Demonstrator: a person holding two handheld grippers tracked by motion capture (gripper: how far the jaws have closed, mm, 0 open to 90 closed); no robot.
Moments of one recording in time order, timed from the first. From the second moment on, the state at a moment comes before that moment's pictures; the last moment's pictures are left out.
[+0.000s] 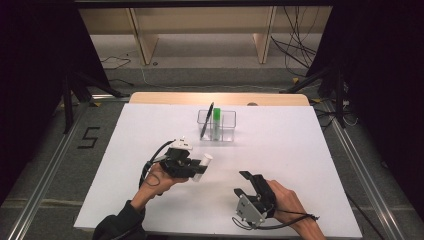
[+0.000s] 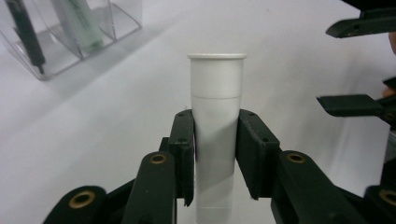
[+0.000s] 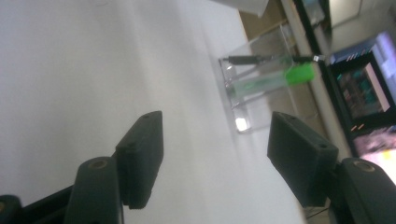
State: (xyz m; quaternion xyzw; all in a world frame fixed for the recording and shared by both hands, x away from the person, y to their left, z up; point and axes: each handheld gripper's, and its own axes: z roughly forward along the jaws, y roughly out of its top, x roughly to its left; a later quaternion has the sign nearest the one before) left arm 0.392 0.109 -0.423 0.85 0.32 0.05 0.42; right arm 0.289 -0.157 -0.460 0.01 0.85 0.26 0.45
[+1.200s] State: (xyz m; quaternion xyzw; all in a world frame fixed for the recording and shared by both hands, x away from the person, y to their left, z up) left arm 0.480 0.063 -0.379 0.74 0.38 0.12 0.55; right arm 0.296 -0.232 -0.459 0.38 0.76 0.51 0.13
